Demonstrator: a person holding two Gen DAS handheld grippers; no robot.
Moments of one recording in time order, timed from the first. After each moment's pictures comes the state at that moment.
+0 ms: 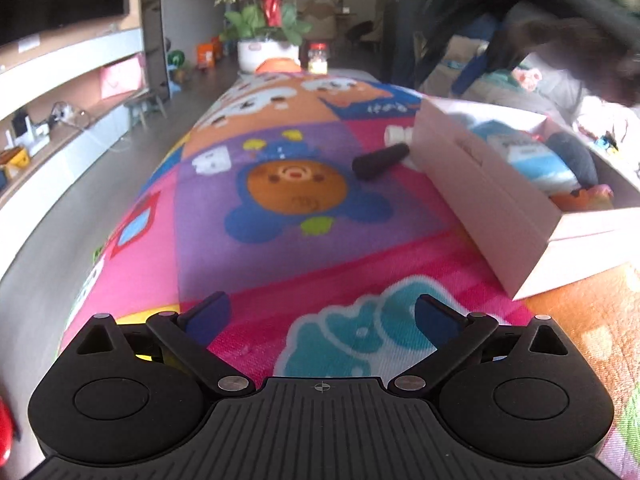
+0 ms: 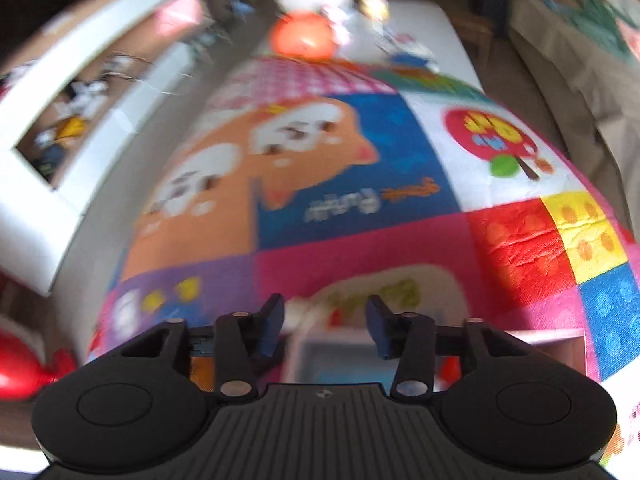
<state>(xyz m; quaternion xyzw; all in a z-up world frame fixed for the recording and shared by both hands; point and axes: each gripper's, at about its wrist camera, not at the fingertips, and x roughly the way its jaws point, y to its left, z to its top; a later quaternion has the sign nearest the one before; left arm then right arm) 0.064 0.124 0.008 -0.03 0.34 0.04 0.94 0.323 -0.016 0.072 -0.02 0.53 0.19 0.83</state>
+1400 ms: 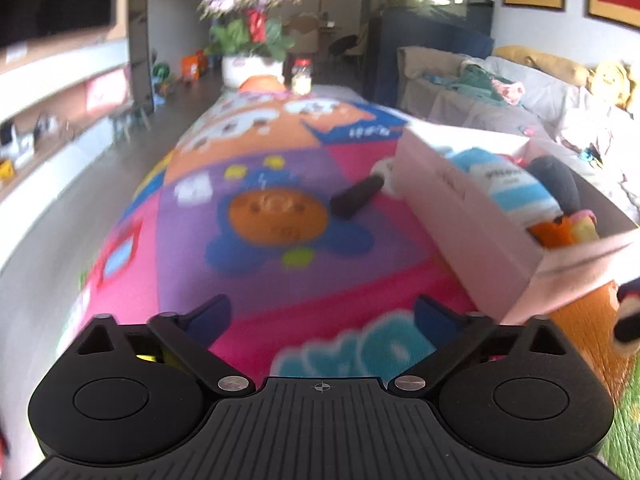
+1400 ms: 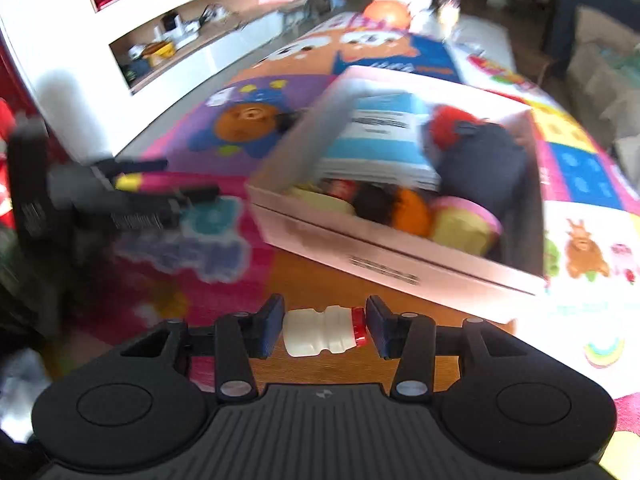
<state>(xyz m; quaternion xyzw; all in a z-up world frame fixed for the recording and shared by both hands) 0.081 0.118 0.024 -0.01 0.32 0.01 0.95 0.077 -0.143 0.046 -0.12 0.44 0.32 0.83</state>
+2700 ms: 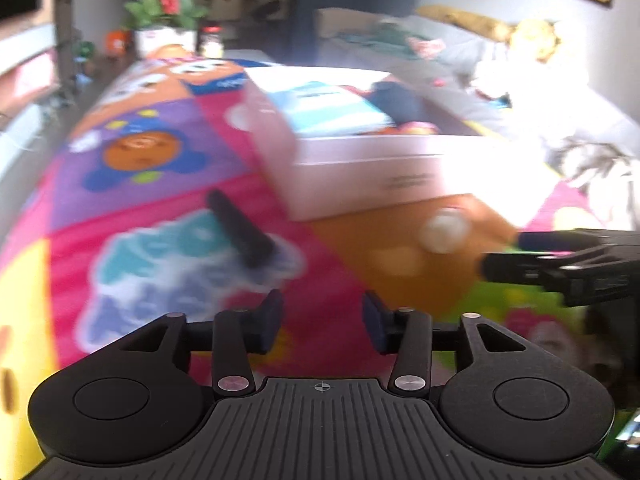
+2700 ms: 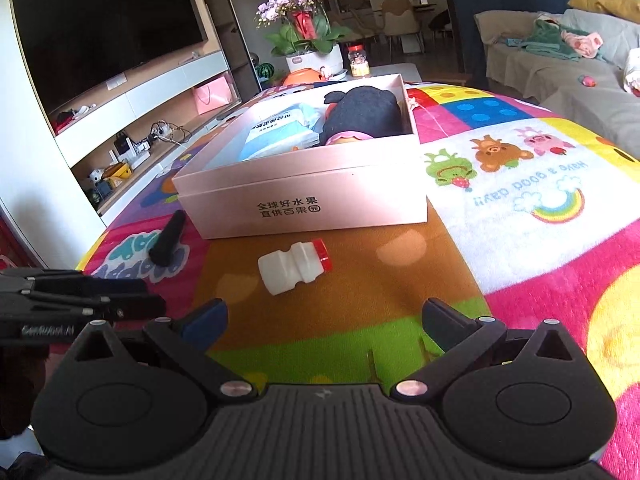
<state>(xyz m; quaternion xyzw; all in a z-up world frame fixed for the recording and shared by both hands) 0.001 0.032 0.024 -0.03 0.38 -0.12 0.92 0.025 -0.238 -0.016 0.05 0.36 0.26 0.89</state>
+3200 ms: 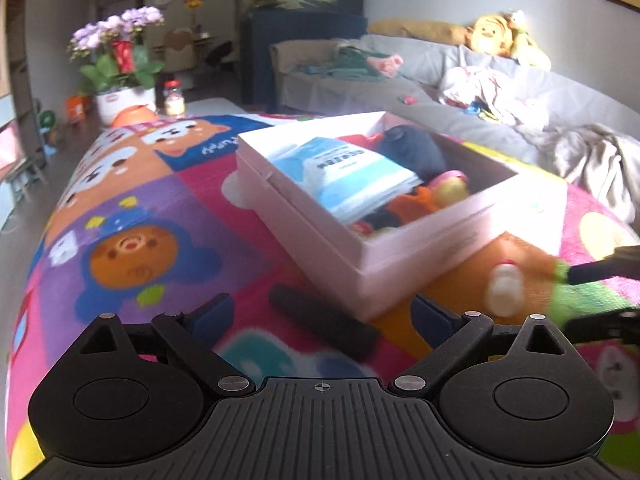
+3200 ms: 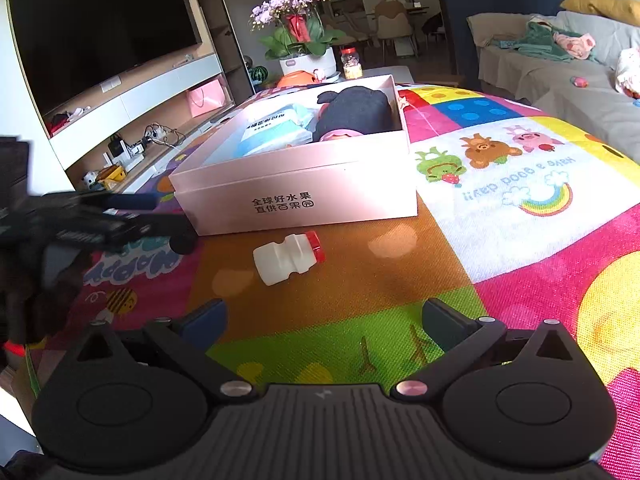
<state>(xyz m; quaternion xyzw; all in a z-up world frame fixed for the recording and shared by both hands) 0.077 0.065 0.029 0.05 0.32 -0.17 0.93 0.018 -0.238 -0.016 0.04 0.36 0.25 0.90</state>
